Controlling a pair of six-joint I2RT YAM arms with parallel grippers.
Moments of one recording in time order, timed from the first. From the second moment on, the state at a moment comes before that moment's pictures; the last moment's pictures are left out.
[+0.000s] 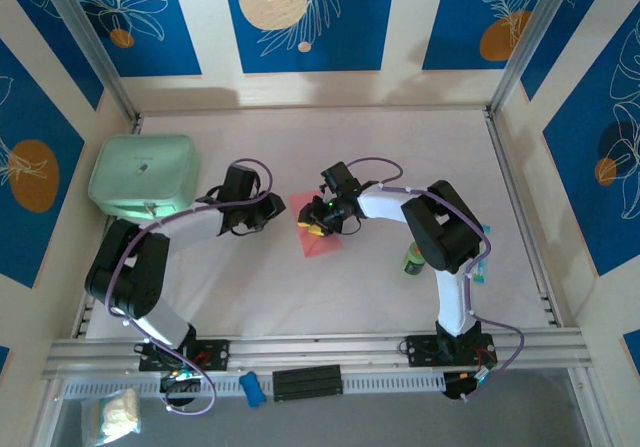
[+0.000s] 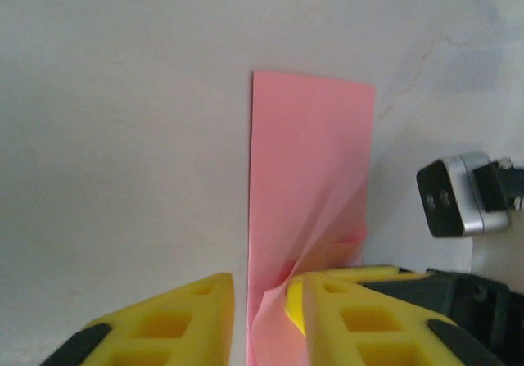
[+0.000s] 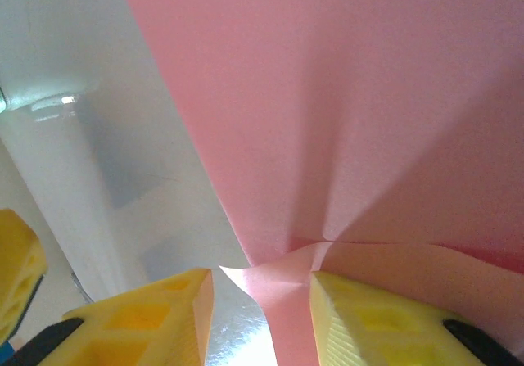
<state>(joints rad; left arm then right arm) -0.43 1.61 0.87 -0.12 0.30 -0.93 0.61 2.01 1.20 -0.24 -0.52 0.96</state>
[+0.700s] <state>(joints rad) -0.54 1.78 0.90 -0.05 0.36 -0.97 0.60 2.01 1.20 -0.29 -0.49 0.95</state>
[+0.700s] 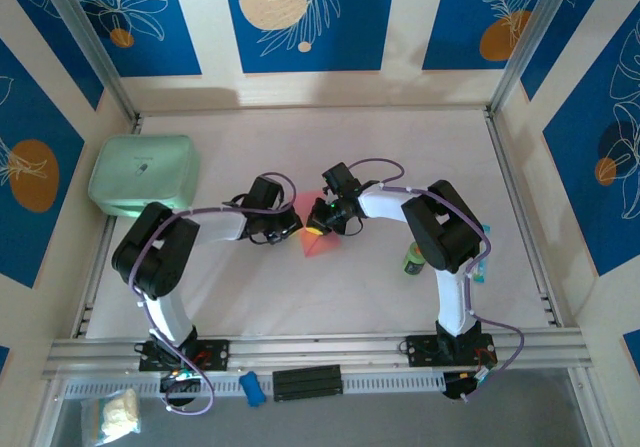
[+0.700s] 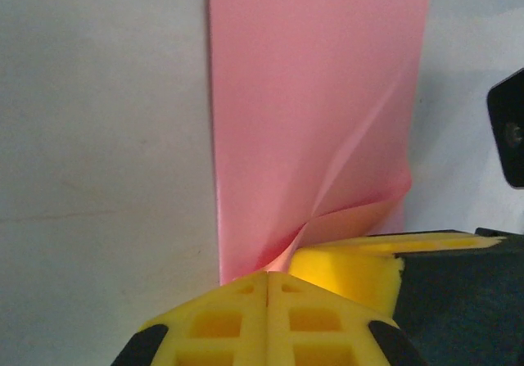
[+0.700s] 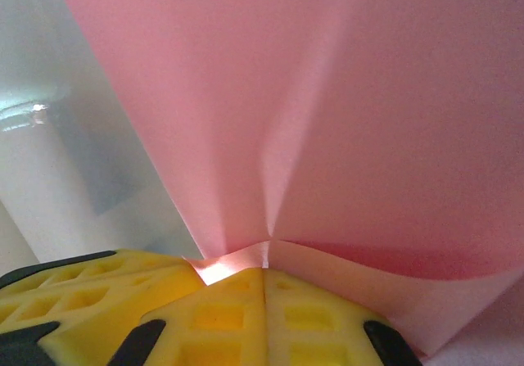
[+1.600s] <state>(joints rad) -0.54 1.84 0.93 -0.04 0.37 -0.94 0.56 1.91 1.20 -0.32 -0.51 0.82</state>
